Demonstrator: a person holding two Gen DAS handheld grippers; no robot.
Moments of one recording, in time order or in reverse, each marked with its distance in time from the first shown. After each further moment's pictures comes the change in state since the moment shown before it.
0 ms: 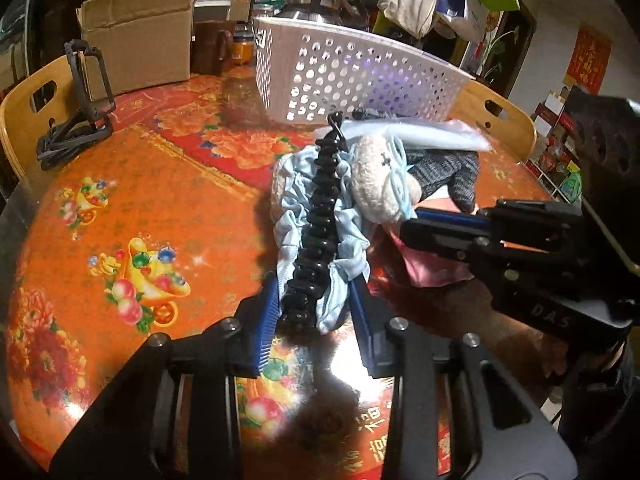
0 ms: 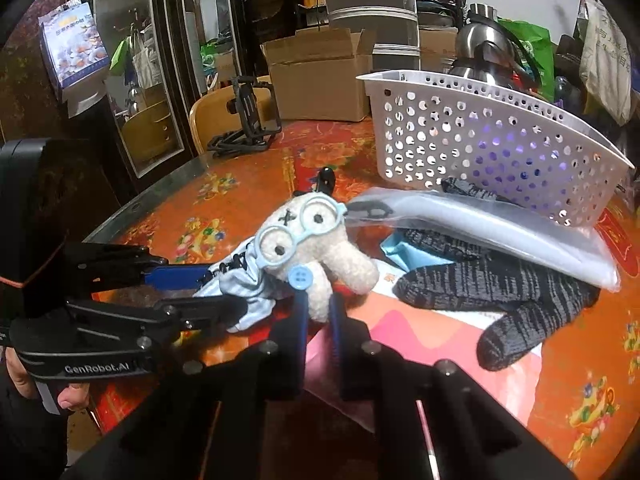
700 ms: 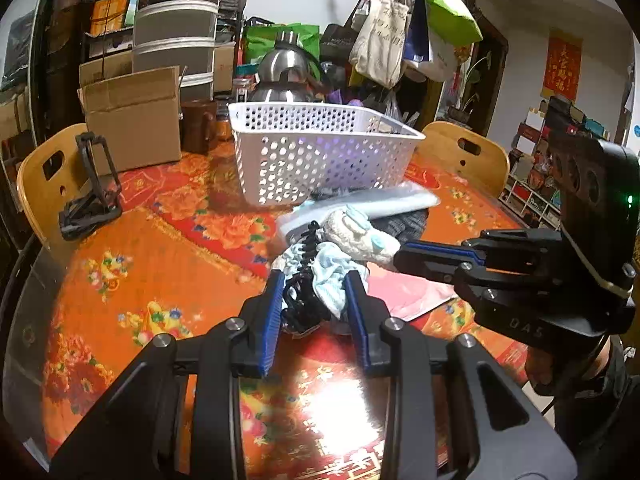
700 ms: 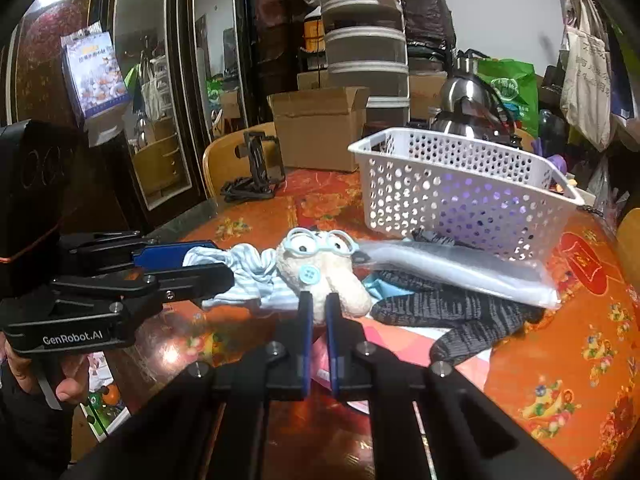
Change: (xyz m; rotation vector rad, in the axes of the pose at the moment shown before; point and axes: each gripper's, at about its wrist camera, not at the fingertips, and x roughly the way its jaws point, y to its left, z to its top) left arm -0.080 -0.041 0.016 0.084 -0.203 -0.004; right arm -0.074 0.003 0.005 -0.011 -0.151 -0.015
